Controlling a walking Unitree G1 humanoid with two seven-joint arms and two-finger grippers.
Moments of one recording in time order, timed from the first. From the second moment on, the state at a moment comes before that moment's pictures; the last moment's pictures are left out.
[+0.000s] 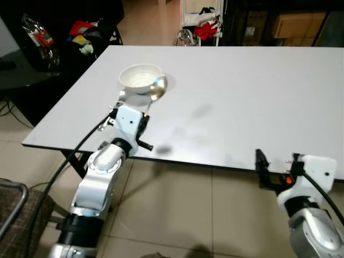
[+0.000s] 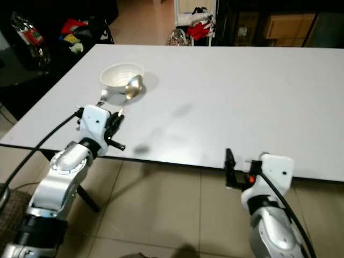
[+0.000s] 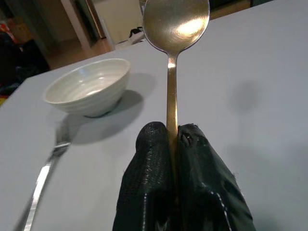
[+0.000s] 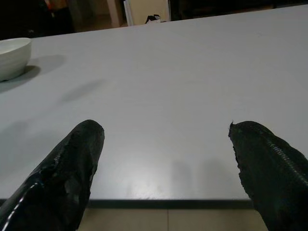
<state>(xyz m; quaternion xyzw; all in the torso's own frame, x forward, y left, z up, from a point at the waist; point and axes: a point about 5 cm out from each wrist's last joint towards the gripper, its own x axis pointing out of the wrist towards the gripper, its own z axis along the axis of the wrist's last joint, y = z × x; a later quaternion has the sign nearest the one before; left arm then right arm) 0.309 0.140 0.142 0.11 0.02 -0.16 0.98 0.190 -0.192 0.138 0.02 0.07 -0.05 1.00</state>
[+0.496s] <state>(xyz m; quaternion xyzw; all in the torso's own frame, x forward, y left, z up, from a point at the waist) 0.312 0.127 0.143 0.08 0.04 -0.17 0.98 0.191 -0.194 0.138 0.00 0.07 -0.03 1.00</state>
